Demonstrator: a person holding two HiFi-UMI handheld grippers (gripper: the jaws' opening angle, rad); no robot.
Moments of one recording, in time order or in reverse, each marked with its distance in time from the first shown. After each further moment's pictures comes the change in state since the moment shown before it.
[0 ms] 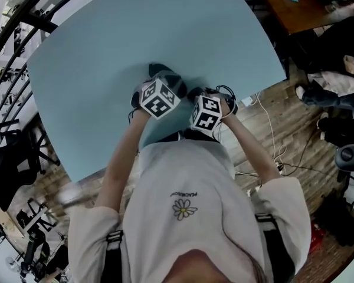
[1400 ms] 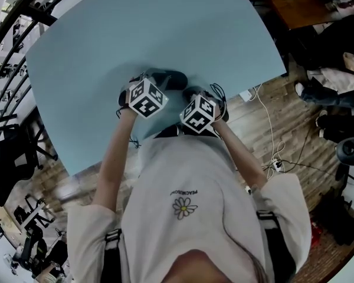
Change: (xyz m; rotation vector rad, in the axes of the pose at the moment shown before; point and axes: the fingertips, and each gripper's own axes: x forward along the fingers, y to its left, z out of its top) left arm -0.029 -0.002 -0.037 0.041 0.066 0.061; right arm 0.001 0.015 0.010 0.308 -0.052 -0.116
